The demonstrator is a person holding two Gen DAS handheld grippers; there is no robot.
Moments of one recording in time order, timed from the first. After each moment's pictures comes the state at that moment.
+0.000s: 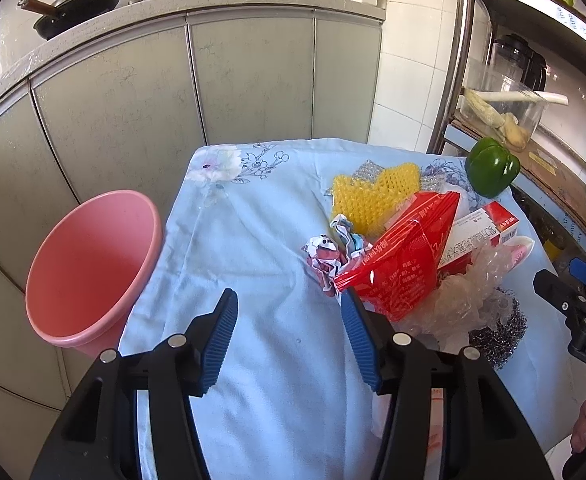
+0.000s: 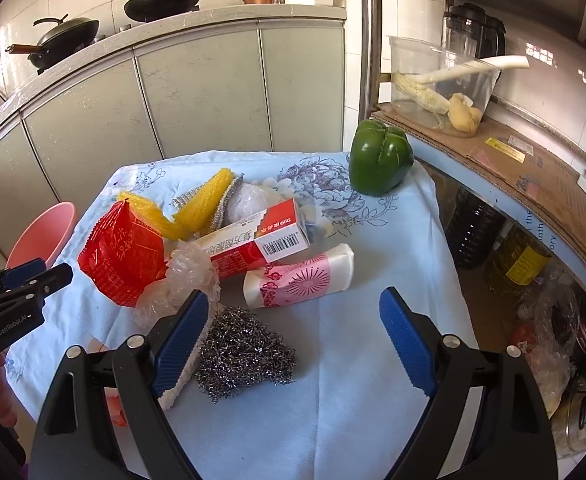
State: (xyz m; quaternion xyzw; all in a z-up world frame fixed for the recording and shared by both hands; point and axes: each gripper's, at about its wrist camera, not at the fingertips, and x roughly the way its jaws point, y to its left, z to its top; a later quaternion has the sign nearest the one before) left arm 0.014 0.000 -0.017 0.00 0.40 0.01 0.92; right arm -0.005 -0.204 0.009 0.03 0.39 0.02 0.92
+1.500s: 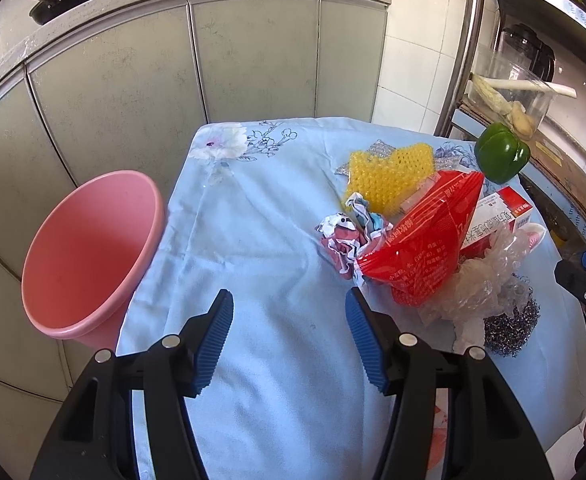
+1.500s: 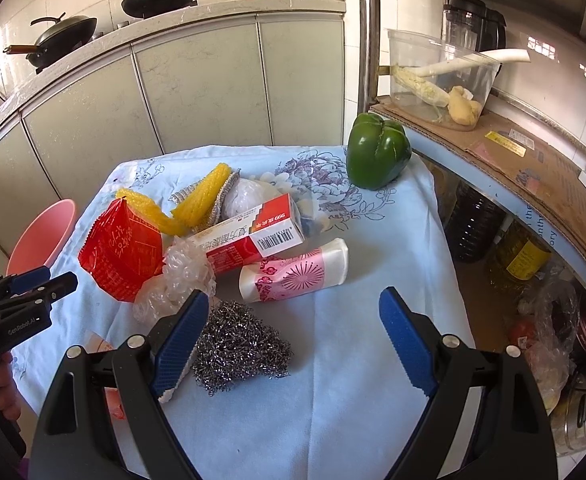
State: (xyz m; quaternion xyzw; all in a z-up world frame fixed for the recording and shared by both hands) left arm 0.020 0.012 -0.025 0.00 0.43 0.01 0.90; right arm -0.004 -0.209 0.011 0.03 0.40 0.02 0.92
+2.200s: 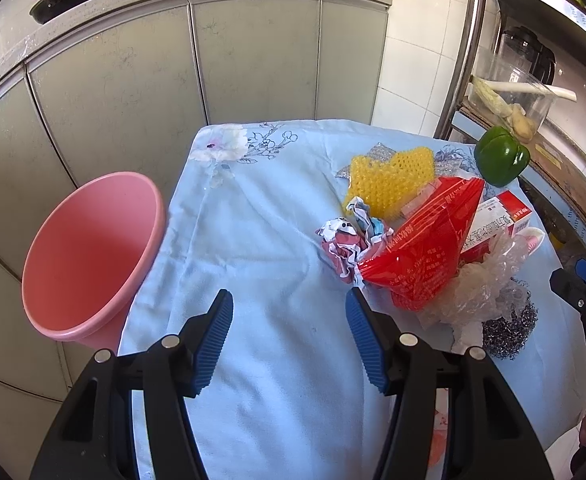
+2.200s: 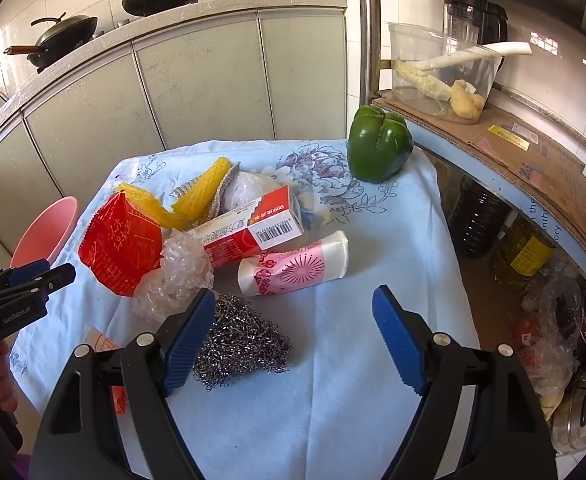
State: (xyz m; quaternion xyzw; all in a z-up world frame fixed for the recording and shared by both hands) left arm 0.022 0.014 -0.022 -0.01 0.43 0.01 0.90; right arm -0.004 -0.211 0.006 0.04 0.41 0.03 0.91
